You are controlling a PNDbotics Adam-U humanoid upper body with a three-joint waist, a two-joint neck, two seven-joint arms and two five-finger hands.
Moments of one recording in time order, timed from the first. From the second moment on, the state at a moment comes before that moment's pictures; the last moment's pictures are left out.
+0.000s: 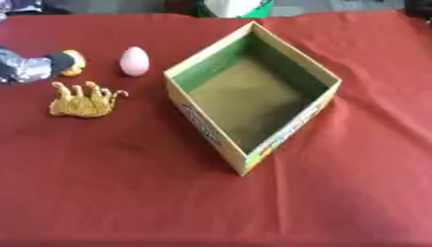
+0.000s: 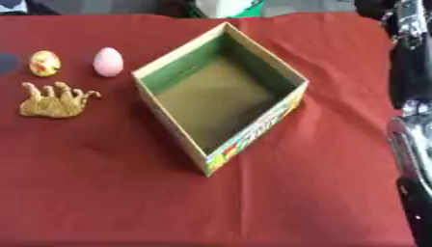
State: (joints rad) left arm -0.67 0.98 -0.20 -1.86 -0.61 -0.07 -0.71; right arm -0.34 -0.42 0.00 -1.98 -0.16 -0.08 -0.24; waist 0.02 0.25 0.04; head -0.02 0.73
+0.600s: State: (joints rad) left arm -0.77 0.91 -0.27 -1.67 -0.61 -0.13 -0.90; right arm -0.34 -0.42 0.01 -1.98 -0.16 -0.07 -0.23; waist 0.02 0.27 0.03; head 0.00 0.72
